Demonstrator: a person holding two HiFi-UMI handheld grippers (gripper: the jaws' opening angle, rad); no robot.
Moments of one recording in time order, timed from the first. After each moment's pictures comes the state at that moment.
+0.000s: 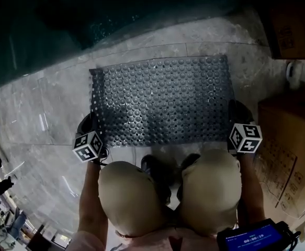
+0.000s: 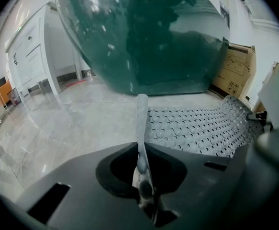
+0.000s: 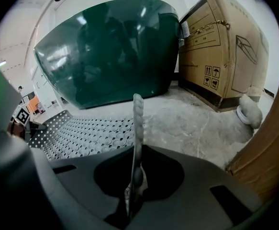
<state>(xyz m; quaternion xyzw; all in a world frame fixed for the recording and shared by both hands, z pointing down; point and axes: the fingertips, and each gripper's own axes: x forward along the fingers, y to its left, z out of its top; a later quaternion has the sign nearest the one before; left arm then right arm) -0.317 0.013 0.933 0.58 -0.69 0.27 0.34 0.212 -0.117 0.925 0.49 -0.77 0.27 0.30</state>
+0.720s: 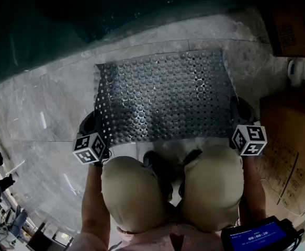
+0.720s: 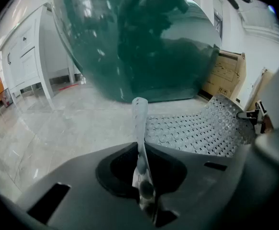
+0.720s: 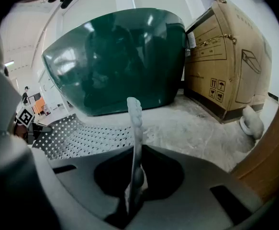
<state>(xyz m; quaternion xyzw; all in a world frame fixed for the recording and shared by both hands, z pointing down) -0.292 0.011 0.906 0.62 -0.66 0.26 0.33 0.191 -0.116 0.887 0.48 -0.79 0.25 0.27</state>
